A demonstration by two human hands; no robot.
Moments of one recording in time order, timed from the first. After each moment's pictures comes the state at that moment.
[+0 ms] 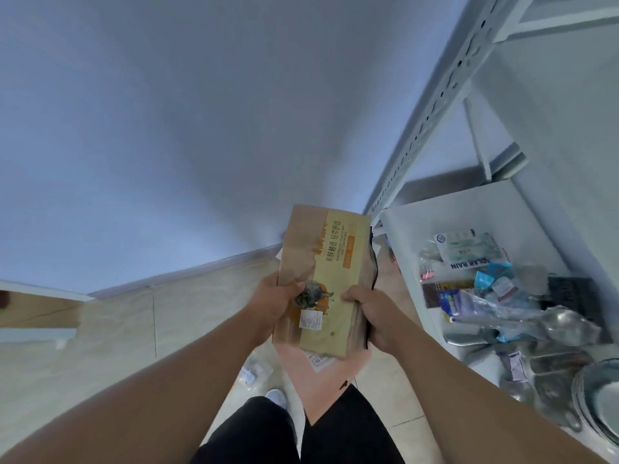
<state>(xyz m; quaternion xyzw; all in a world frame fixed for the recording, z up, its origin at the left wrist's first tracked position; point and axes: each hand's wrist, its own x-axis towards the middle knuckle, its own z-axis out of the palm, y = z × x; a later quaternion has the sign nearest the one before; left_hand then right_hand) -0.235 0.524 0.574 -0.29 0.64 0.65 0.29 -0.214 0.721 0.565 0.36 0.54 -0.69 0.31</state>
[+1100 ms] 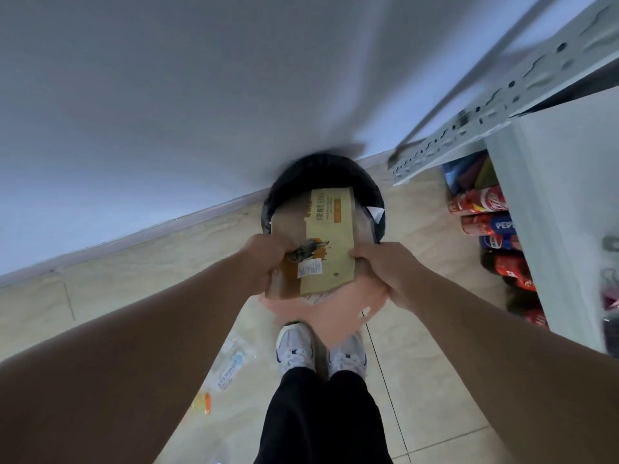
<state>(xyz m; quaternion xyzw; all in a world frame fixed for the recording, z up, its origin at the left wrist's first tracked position) -0.428 0.522 0.155 -0.45 0.60 0.50 0.44 -0.395 0.723 0.171 0.45 0.62 -0.51 0.38</state>
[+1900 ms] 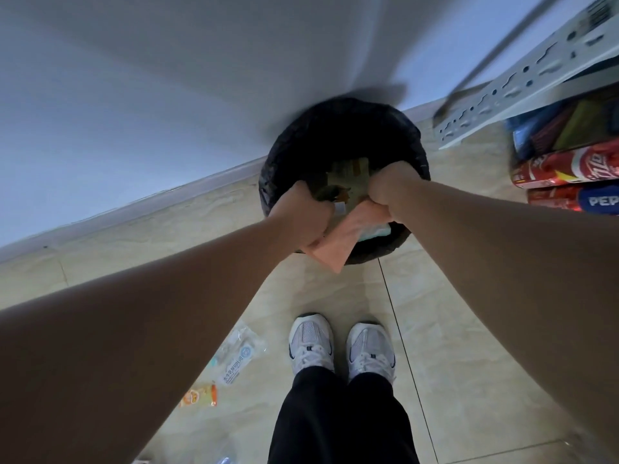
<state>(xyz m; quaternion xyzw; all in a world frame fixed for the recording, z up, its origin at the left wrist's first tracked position) -0.449 0.547 0.073 -0.22 0.82 0.34 0.40 -0.487 0.694 0.053 0.15 0.86 -0.14 0.47</state>
